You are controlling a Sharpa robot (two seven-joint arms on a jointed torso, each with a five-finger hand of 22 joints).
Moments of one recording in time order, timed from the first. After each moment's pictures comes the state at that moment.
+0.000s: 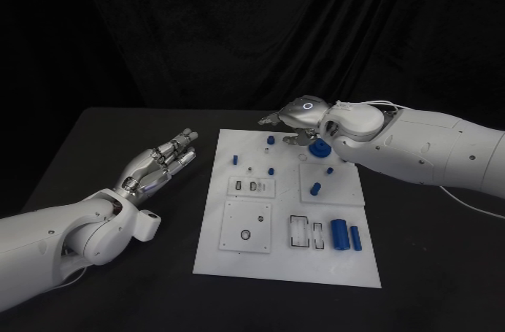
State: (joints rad) left arm 1.22 -1.02 -0.21 1.57 -0.26 -0.18 0.68; left_hand 1.52 0.24 -0.22 0.28 0.38 0.31 0.06 0.04 0.04 0.02 0.03 0.01 0.00 0.00 0.03 0.00 0.00 0.15 0.00 0.12 0.01 0.00; right arm 1.47 -0.55 -0.24 1.13 -1.82 -0.32 0.06; right_hand 1.42 -0.12 0.31 0.13 0.47 0.47 -0.05 0.05 0.08 0.78 0.04 0.07 0.11 1.17 -0.02 0.86 0.49 0.10 1.18 0.09 1.17 1.19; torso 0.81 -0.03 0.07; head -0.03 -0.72
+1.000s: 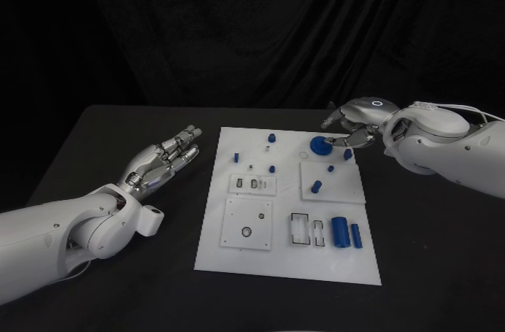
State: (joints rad) left arm 1.22 -1.03 -0.21 1.57 -0.26 -0.17 0.68; left_hand 1.55 0.24 -0.19 0.27 0.59 0.32 0.07 0.04 0.04 0.02 0.04 0.01 0.00 0.00 0.04 0.00 0.00 0.15 0.00 0.13 0.01 0.00; right arm 1.49 -0.87 -0.25 1.34 -1.58 -0.30 0.00; right_hand 1.22 -0.12 0.24 0.28 0.47 0.80 0.06 0.07 0.11 1.46 -0.01 1.57 1.31 1.47 -0.06 1.57 1.31 0.05 1.46 0.04 1.46 1.31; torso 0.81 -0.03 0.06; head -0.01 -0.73
